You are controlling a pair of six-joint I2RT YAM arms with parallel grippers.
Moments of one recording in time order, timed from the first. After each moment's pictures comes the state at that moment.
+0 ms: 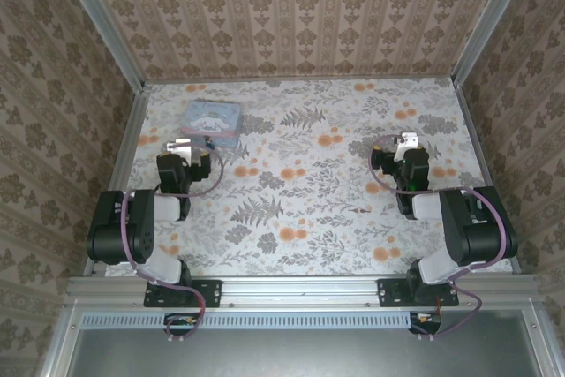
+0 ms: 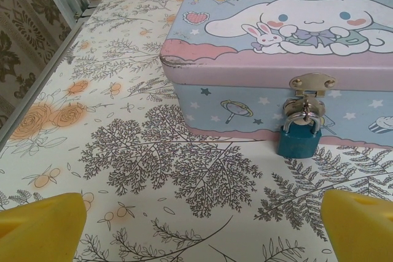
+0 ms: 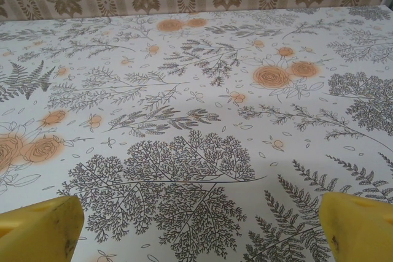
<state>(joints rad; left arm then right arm) -0.04 1.55 0.38 0.77 -0.08 0.10 0.01 1.53 0.39 0.80 0.07 0.04</state>
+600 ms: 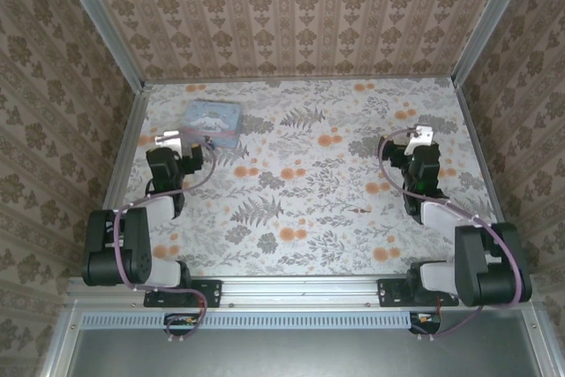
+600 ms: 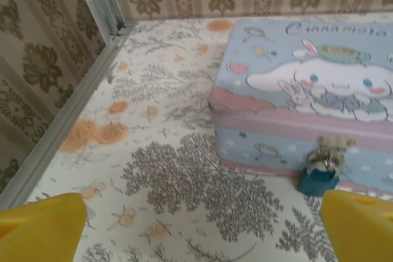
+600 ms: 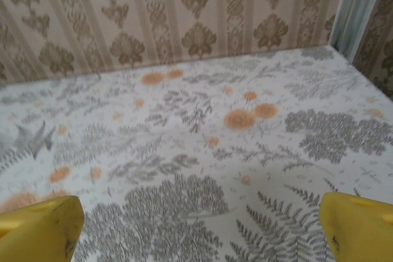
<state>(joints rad) 0.00 1.38 0.45 0.57 -0.11 0.04 0.00 1.25 0.43 0.57 0.15 0.14</state>
